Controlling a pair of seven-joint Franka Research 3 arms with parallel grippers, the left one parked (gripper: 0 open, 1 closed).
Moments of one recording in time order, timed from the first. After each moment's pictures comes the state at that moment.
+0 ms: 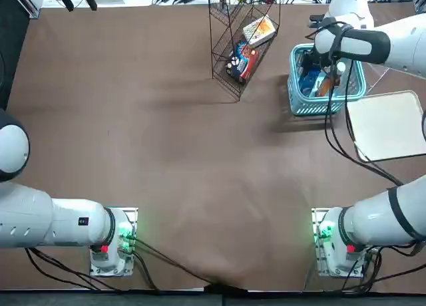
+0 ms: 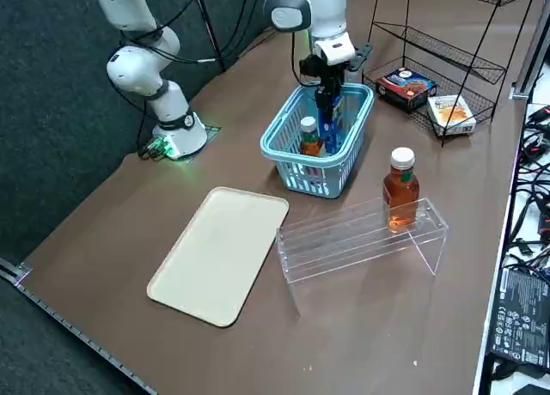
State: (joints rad) arm 0.05 0.14 0.15 -2.17 -0.01 2.28 0.22
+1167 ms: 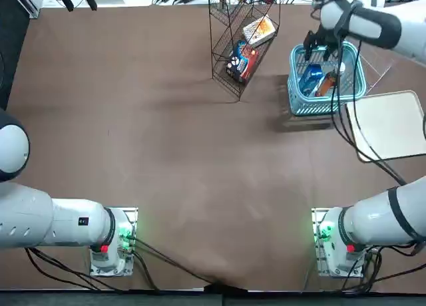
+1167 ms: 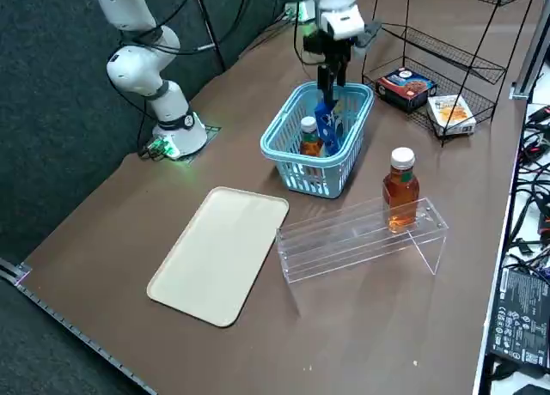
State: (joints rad) arm 0.04 0.13 0.15 -2.00 -0.02 2.05 0.24
